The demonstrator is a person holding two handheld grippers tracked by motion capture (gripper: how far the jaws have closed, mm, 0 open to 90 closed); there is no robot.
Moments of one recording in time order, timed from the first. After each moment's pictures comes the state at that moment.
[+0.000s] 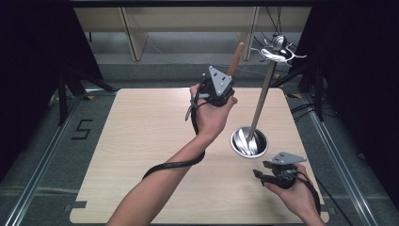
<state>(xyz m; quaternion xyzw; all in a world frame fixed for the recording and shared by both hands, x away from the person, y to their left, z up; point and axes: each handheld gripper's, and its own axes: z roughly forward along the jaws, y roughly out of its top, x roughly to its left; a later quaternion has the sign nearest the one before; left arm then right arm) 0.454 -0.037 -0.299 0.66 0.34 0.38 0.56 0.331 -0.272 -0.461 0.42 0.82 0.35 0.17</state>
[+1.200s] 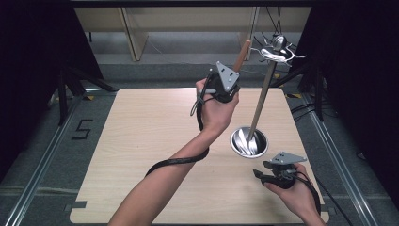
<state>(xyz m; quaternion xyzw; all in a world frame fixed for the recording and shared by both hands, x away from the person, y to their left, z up) 0.458 -0.051 -0.290 0.67 0.32 0.39 0.55 0.332 -0.273 -0.463 0.42 0.82 0.36 0.17</state>
